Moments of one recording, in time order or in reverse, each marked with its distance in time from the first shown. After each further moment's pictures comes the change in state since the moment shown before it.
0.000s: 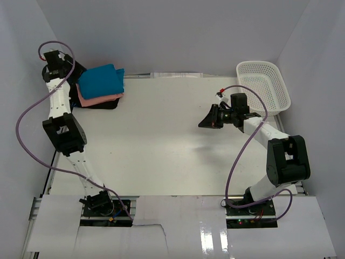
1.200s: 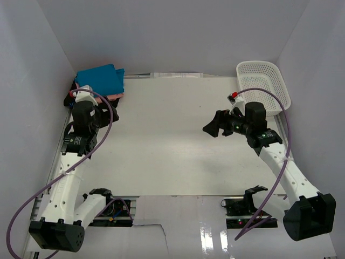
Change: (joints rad) left arm -0.478 -1.302 -1.228 0.098 -0.366 0.252; right arm 0.046 -0.525 -0.133 -0.152 0.230 -0.191
